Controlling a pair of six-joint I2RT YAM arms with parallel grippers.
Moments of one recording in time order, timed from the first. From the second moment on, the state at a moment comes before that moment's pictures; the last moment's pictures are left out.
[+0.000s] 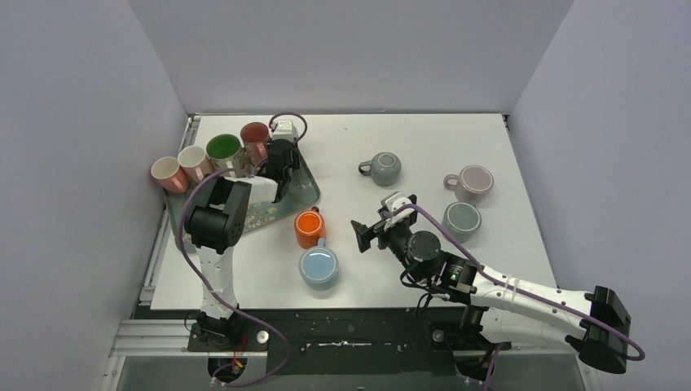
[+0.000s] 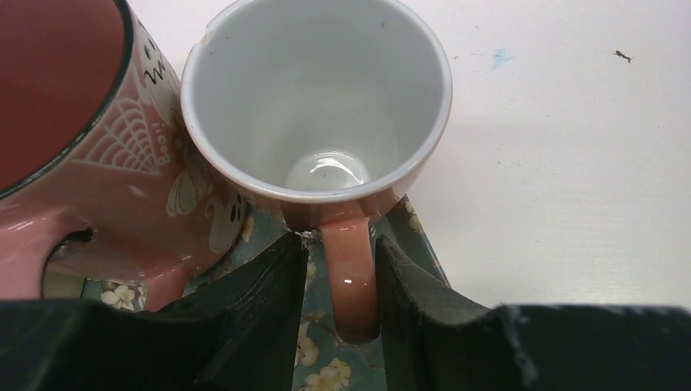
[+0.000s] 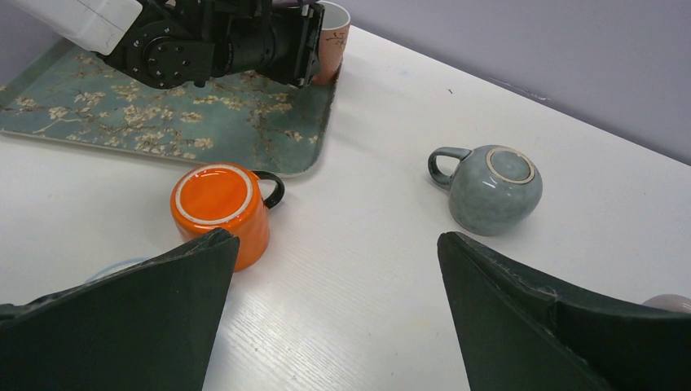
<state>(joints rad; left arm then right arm) -0.32 2.08 1.17 0.56 -0.34 -0.15 1.10 0.93 0.57 0.29 0.53 -0.04</state>
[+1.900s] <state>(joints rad) -0.33 0.85 0.76 -0.34 -0.05 -0.32 1.08 1.40 0.90 -0.12 0.31 0.47</state>
